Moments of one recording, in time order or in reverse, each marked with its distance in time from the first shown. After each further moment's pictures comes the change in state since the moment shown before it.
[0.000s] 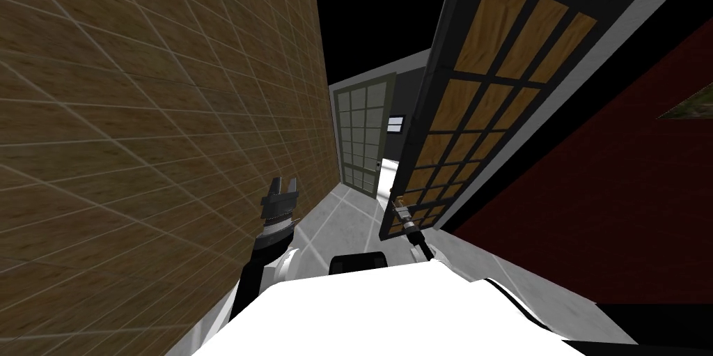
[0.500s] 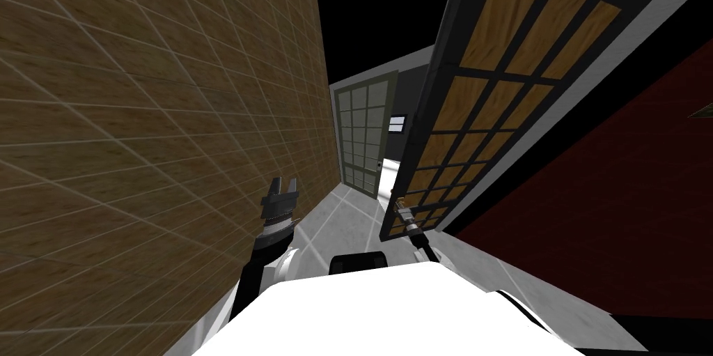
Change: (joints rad) arm 0.053 -0.016 -0.006 -0.064 -0.004 0.009 -0.009
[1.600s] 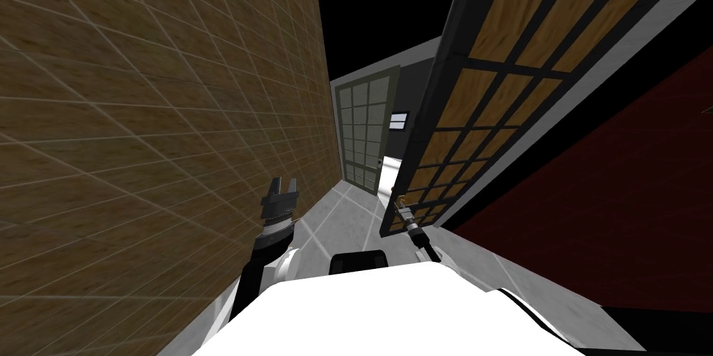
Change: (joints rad) arm -0.001 -0.026 0.026 -0.005 0.024 -0.011 -0.048
